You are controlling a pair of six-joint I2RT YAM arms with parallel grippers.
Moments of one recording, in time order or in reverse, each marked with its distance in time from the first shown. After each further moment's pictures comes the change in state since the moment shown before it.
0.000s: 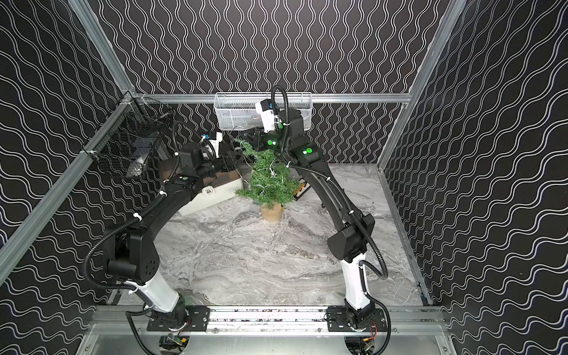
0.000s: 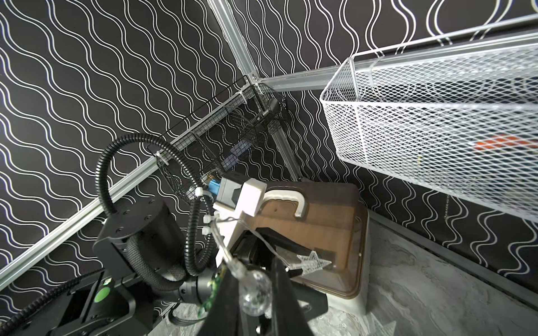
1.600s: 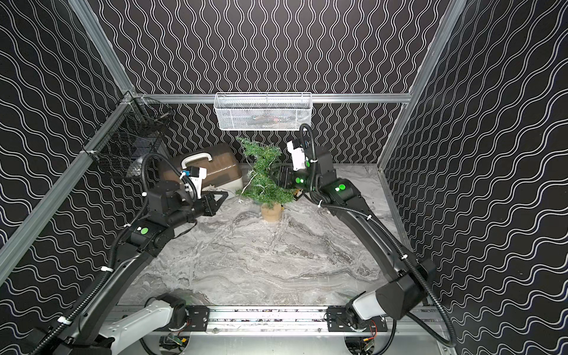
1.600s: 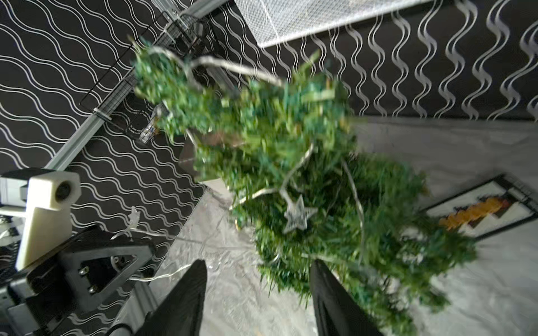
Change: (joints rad) left arm -0.203 -0.707 -0.385 -0.469 -0.210 -0.053; right arm -0.004 -0.684 -0.982 0.039 0.171 0.151
